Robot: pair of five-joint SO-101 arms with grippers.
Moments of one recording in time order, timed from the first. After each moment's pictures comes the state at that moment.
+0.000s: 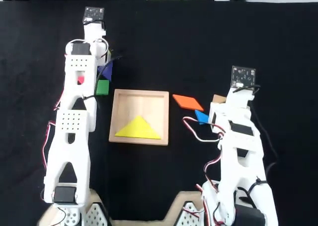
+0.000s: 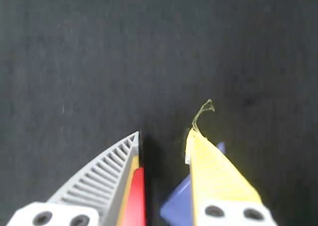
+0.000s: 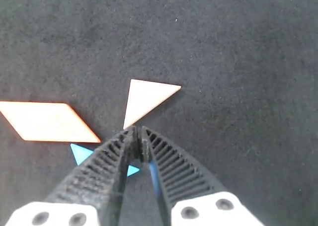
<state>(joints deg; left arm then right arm) -4.4 80.1 -86.8 74.4 -5.7 12.8 -31.3 68.4 22.4 4.3</state>
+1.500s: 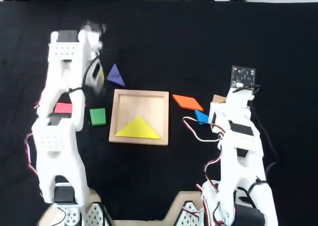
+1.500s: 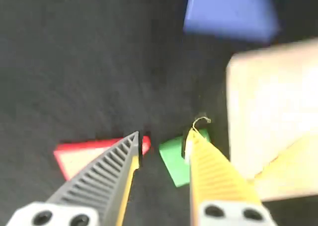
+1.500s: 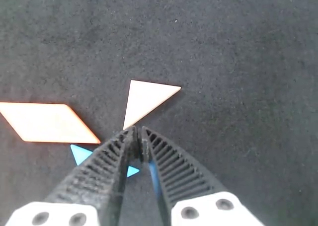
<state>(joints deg) -5.8 38.5 -37.5 95.6 -16.6 12.8 -31.3 68.4 22.3 4.3</state>
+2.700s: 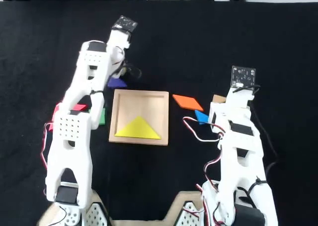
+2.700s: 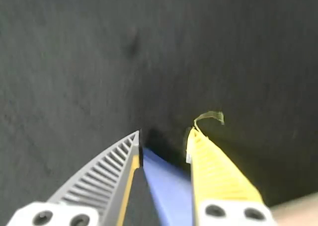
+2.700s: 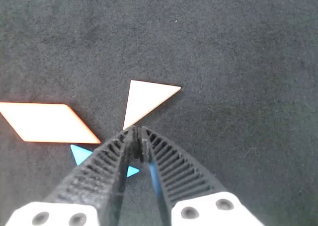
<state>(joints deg) 1.8 54.3 -42.6 65.7 -24.0 12.8 -31.3 68.4 22.3 4.3</state>
